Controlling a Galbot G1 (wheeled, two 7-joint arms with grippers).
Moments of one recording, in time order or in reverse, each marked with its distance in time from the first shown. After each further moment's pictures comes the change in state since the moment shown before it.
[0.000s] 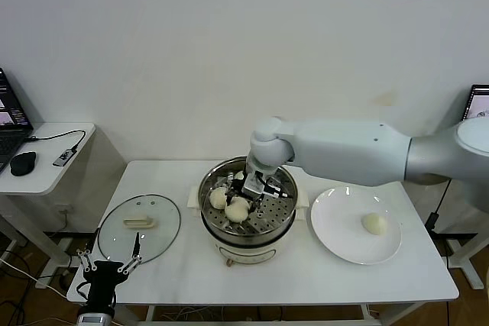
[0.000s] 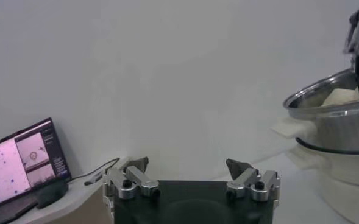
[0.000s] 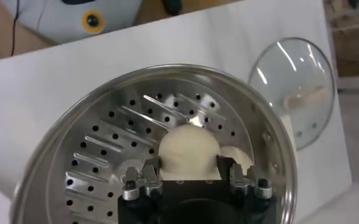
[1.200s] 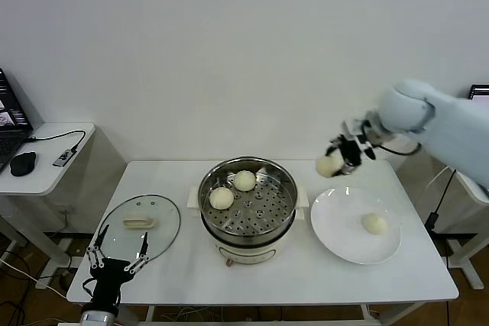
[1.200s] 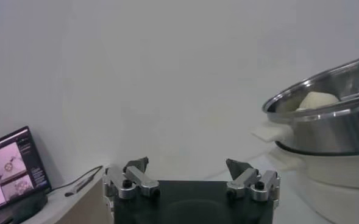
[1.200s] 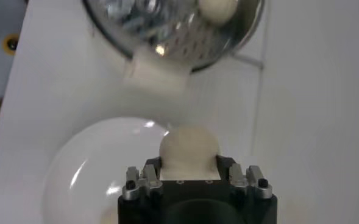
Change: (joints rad) left arm 0.004 0.052 0.023 -0.023 -0.007 0.019 0.014; right arm 0.089 -0.471 0.186 0.116 0.248 -0.532 -0.129
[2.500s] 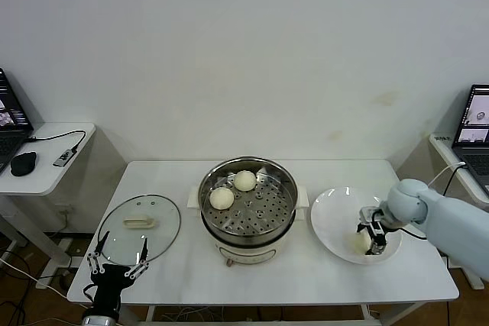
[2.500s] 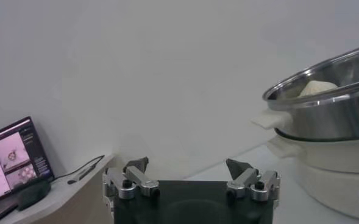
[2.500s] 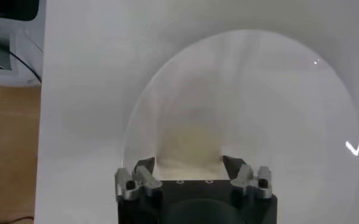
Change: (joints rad) left arm 0.015 -0.012 0.006 0.018 0.005 0.003 0.003; right arm -0.787 -0.175 0.432 -0.123 -0.382 -0.044 0.016
